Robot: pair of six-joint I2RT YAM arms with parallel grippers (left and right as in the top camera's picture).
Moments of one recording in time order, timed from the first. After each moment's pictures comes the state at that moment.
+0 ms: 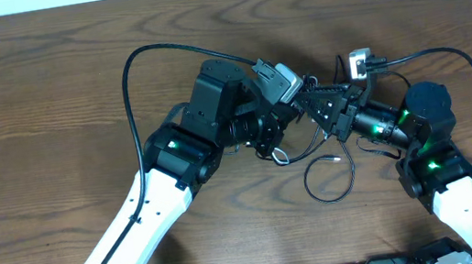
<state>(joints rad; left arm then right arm) -0.61 1.36 1.18 -0.50 0.49 0.10 0.25 1.08 0.57 0.39 -0.73 0.73</state>
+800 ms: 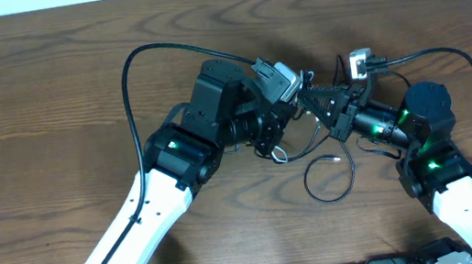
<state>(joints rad) -0.61 1.36 1.18 -0.50 0.46 0.10 0.25 1.08 0.57 0.38 -0.72 0.73</state>
